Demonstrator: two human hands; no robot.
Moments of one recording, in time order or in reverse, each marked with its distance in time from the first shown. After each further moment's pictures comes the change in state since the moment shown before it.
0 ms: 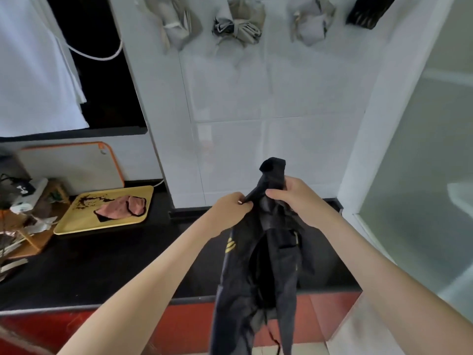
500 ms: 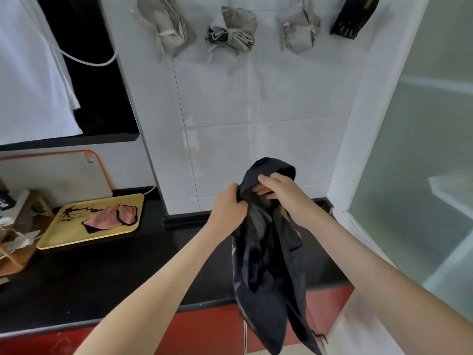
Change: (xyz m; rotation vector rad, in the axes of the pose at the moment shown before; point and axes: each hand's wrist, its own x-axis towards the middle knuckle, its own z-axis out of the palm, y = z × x) left_hand -0.018 0.003 -0.004 -0.078 0.217 0.231; right_hand -0.001 -0.015 0.036 -0.023 0.154 0.032
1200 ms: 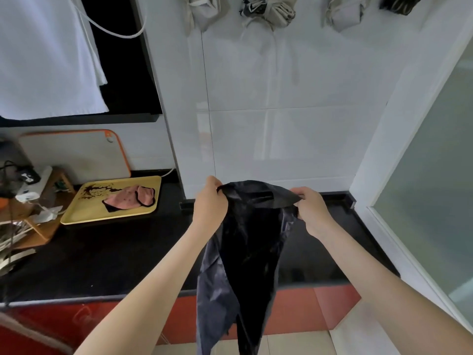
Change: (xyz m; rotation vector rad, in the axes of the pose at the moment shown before) left_hand 0.002 -0.068 -0.051 0.013 0.266 -0.121; right_hand 0.024 0.068 0.023 -0.031 0.293 0.221
